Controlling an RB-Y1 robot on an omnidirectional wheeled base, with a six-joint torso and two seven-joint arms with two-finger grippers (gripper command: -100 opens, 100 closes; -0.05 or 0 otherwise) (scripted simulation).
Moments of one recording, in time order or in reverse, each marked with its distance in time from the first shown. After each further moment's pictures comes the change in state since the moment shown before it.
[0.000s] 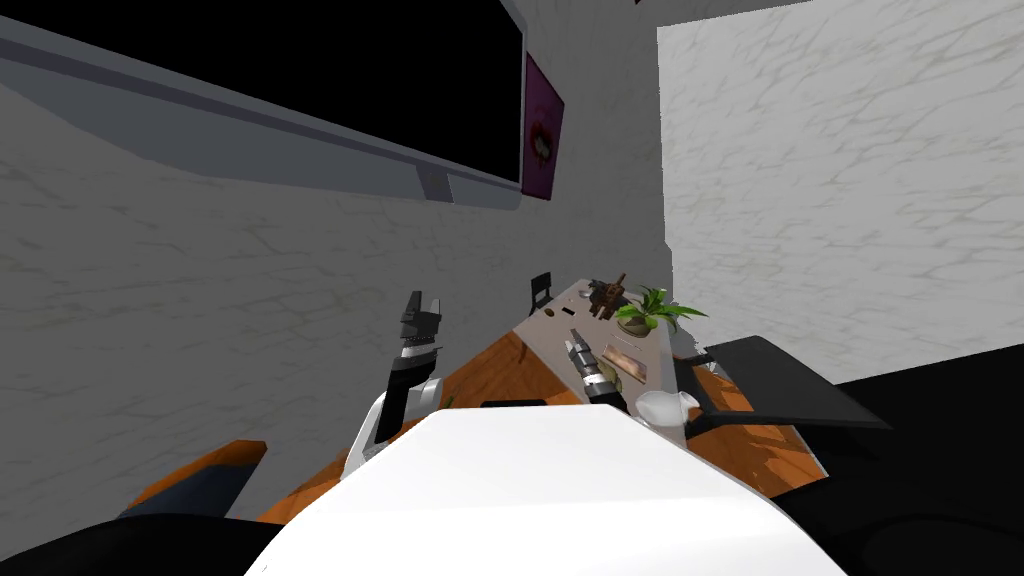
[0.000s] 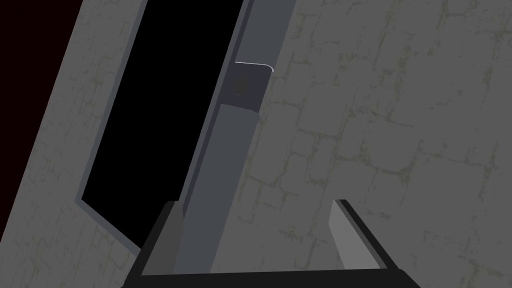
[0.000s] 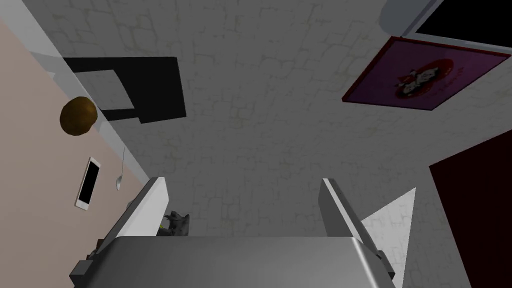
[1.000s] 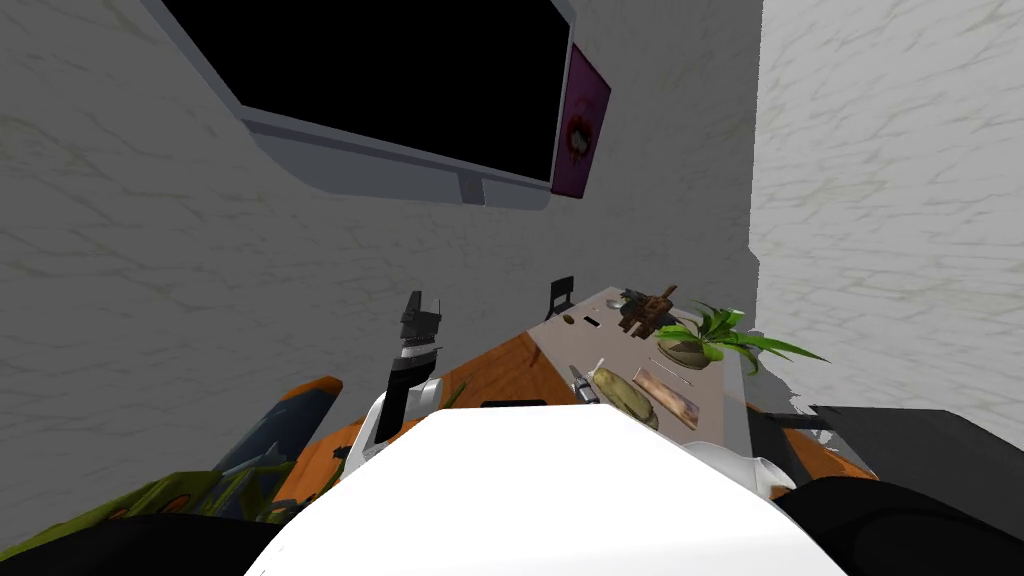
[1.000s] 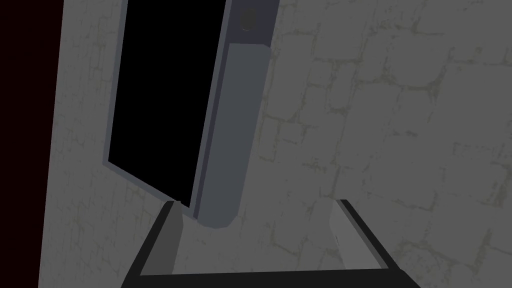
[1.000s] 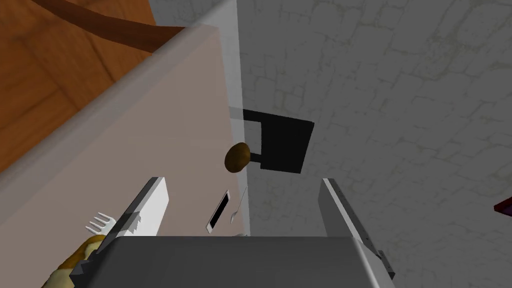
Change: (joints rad) left arm 0.000 0.000 0.000 0.000 0.000 0.000 0.000; right arm 0.104 -0.063 0.055 0.226 0.004 0.162 0.031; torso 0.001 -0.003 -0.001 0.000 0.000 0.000
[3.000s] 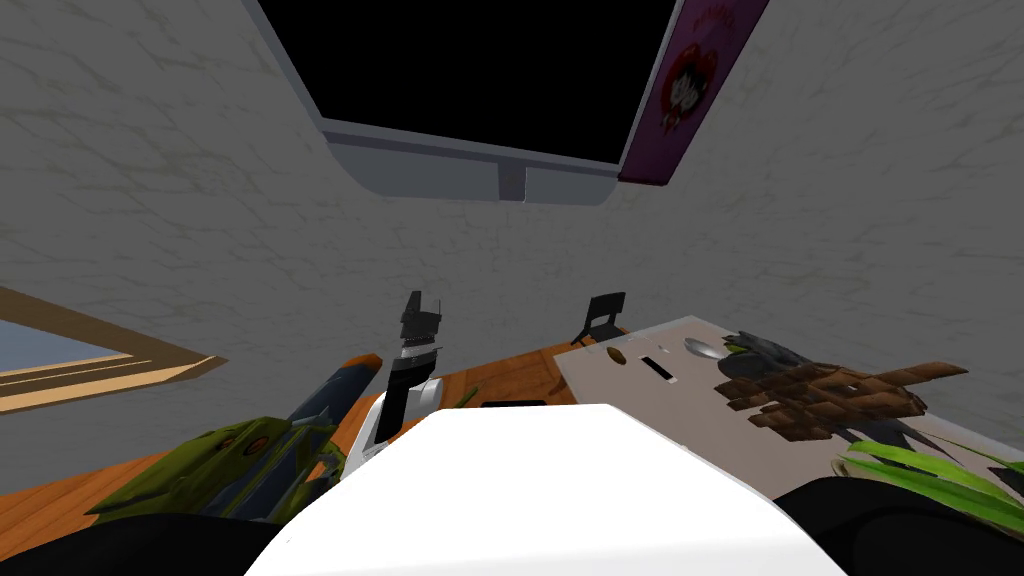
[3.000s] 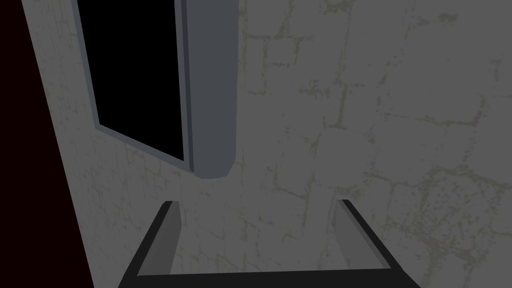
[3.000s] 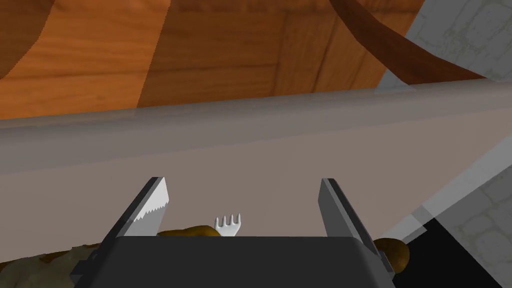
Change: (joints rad) left arm 0.000 0.000 0.000 0.000 0.000 0.000 0.000; right arm 0.017 -0.139 -0.033 0.491 0.033 0.346 0.036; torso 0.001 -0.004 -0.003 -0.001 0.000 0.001
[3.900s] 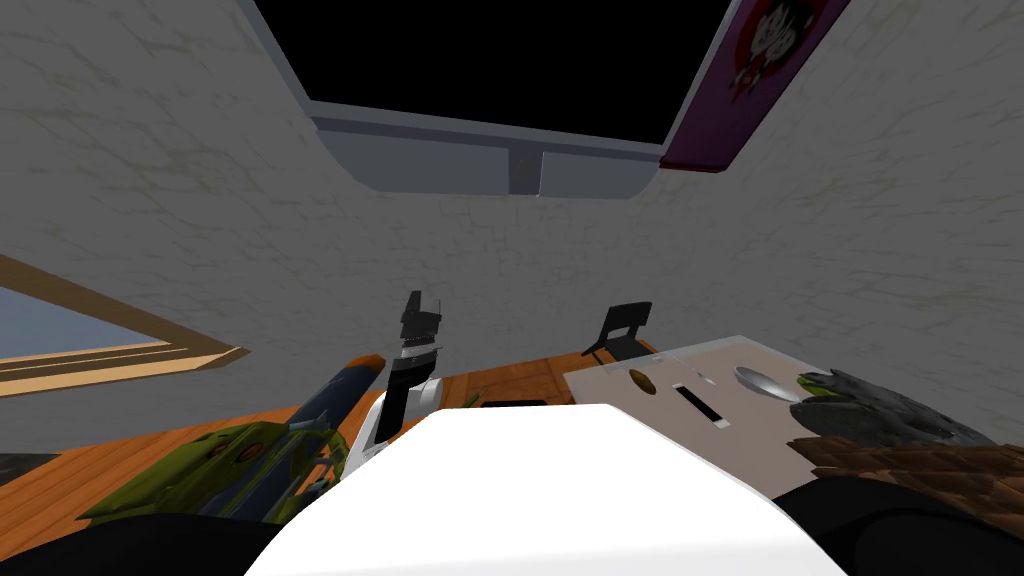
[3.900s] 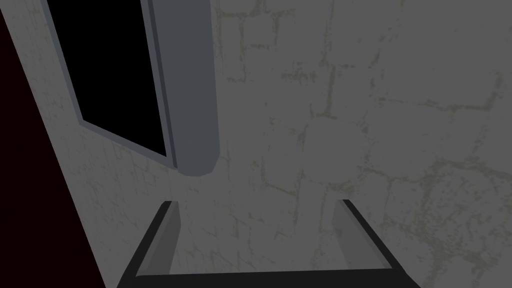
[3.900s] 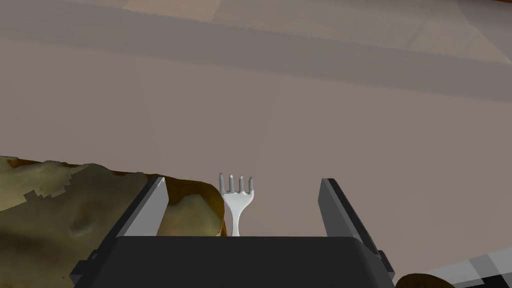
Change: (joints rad) left arm 0.000 0.000 0.000 0.000 0.000 0.000 0.000; right arm -0.031 -0.031 -0.033 0.206 0.026 0.121 0.012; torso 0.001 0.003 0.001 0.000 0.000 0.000
